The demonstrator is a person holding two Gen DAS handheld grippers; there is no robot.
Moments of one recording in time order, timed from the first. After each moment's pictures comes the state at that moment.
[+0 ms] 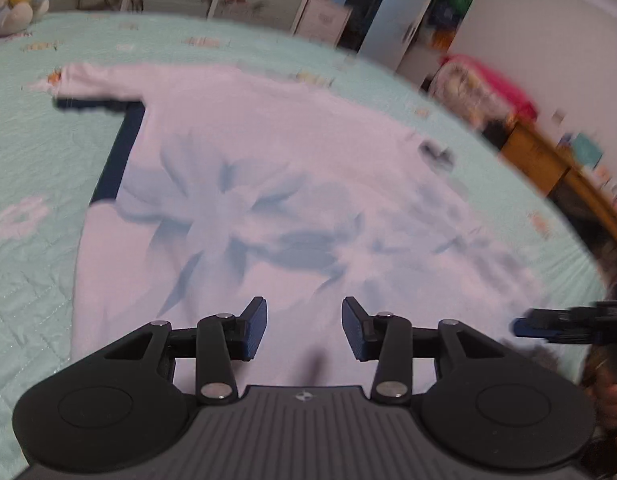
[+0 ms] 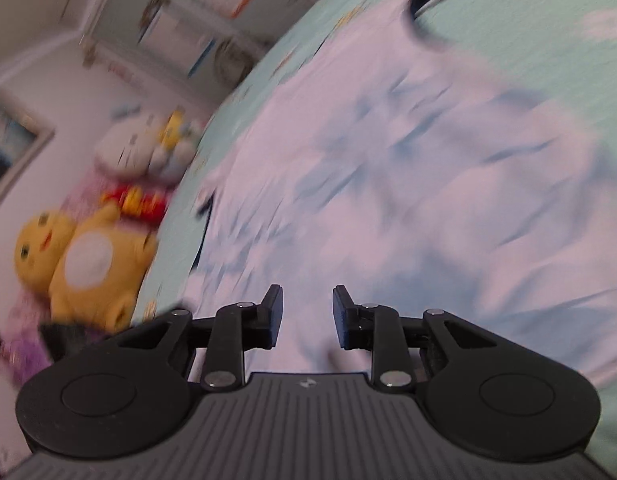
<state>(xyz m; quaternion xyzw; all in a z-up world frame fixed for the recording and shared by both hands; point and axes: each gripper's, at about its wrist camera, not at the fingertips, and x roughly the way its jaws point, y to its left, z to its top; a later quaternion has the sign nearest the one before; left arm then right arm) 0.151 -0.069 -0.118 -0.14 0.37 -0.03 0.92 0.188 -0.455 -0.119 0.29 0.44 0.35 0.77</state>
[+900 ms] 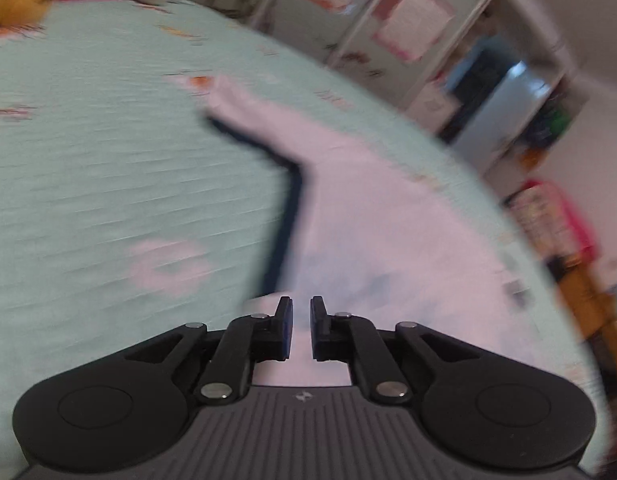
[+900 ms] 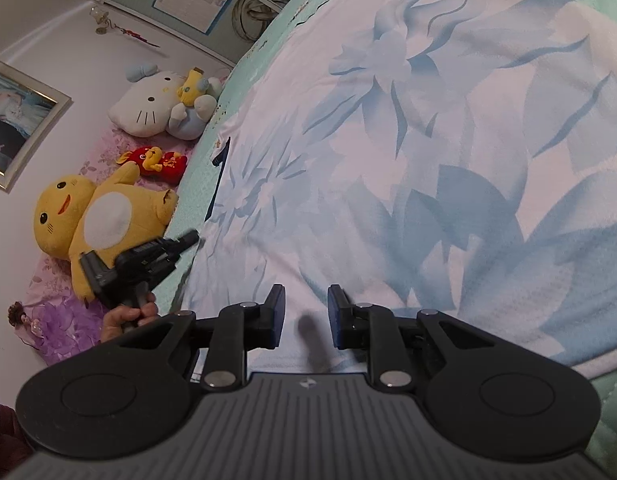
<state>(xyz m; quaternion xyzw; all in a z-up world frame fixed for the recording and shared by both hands) 0.176 0.031 -0.105 -0.30 0.27 0.04 0.91 0.178 -0.466 -0.145 0.31 0.47 0.37 0.74</state>
